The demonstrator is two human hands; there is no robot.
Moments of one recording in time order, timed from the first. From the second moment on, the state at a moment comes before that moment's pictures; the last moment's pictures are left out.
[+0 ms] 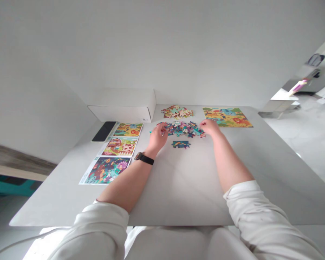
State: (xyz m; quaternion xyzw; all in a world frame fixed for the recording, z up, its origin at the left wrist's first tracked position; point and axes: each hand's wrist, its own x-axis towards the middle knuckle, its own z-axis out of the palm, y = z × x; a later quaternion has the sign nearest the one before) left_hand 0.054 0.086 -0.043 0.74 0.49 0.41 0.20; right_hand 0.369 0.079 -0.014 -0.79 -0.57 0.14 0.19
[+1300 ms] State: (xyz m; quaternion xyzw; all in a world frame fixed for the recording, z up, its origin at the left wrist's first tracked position) left_hand 0.033 0.125 -0.070 0.78 0.52 0.31 0.14; right_hand 0.266 0.108 -0.054 -0.65 -0.72 0.01 0.25
